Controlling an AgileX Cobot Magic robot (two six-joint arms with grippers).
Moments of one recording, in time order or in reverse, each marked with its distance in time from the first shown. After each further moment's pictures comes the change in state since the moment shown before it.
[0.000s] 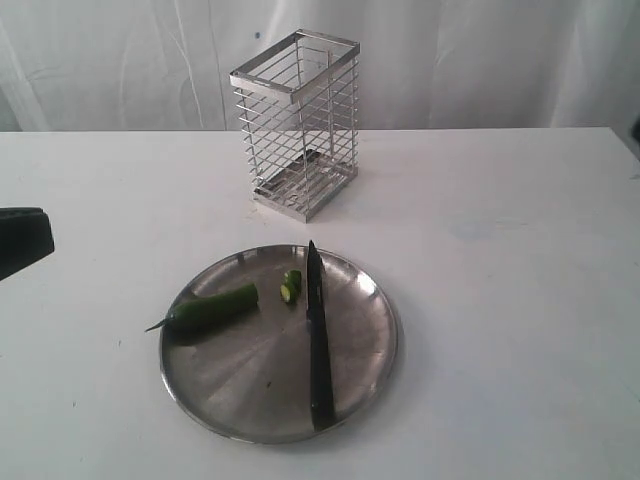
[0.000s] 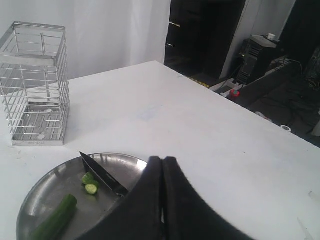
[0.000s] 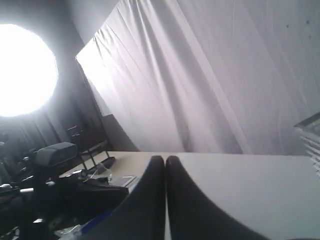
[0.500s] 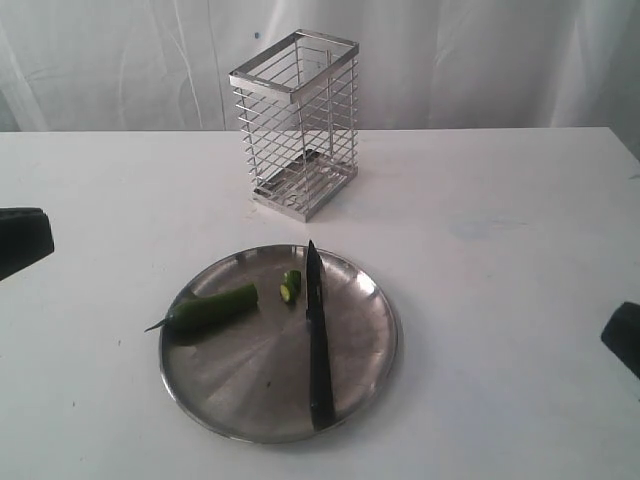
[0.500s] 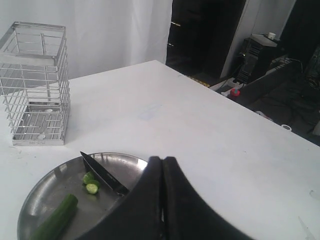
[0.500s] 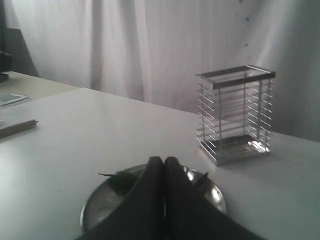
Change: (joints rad) left arm 0.000 0.000 0.000 0.006 0.000 0.000; right arm -0.115 -0.242 0.279 0.520 0.197 -0.905
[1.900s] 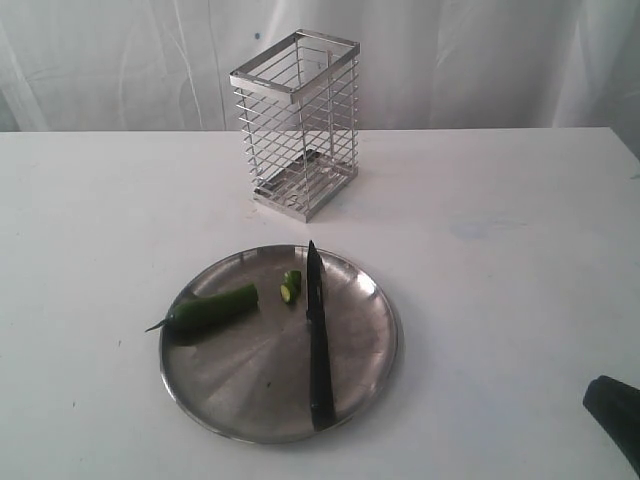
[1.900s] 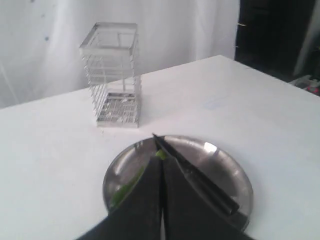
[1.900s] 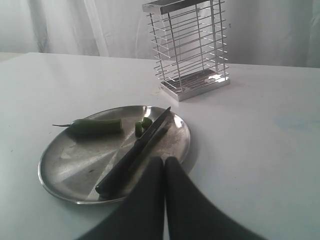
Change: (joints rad) left arm 0.001 -0.248 0.119 0.402 -0.148 -0.329; right arm -0.156 -0.110 0.200 0.087 0.062 -0.007
